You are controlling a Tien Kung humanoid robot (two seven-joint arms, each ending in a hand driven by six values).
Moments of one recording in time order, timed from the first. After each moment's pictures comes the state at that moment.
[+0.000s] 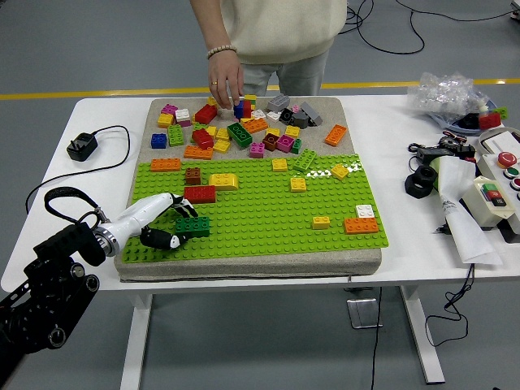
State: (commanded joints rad) left arm -0.40 0.14 -1.27 -0.94 2.16 -0.16 -0.26; right arm 0.18 -0.15 1.45 0.18 -1.00 -0.06 -0.19
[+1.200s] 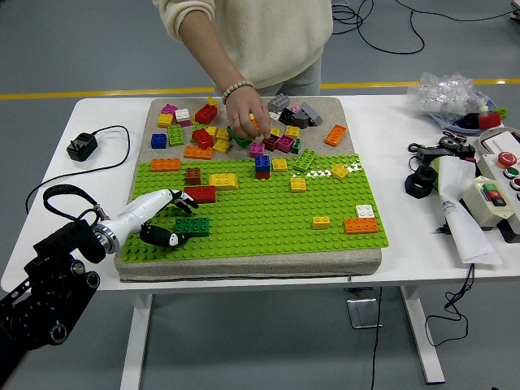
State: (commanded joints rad) left arm -0.41 0.13 -1.28 -0.92 2.15 -0.15 -0.27; right arm 0.17 -0.15 1.45 0.18 -1.00 -0.06 -0.19
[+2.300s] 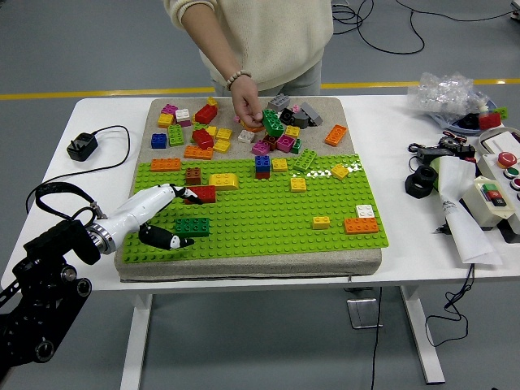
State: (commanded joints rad) left arm -0.32 0.17 -1.29 -1.15 2.23 -0.22 -0.24; right arm 0.17 -0.15 1.45 0.18 -0.99 -0.06 -0.18
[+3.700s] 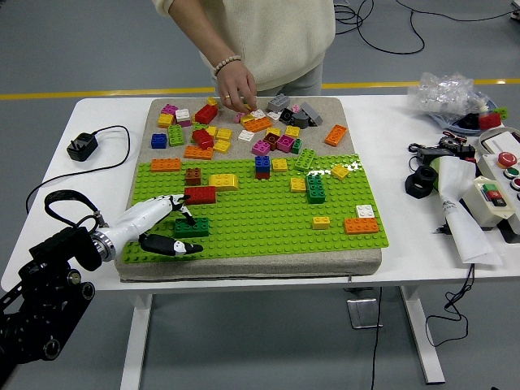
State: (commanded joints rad) left arm -0.35 0.15 -1.29 -1.03 2.27 -0.20 -0.25; right arm 0.17 -0.15 1.44 0.18 -0.98 -0.06 -0.18
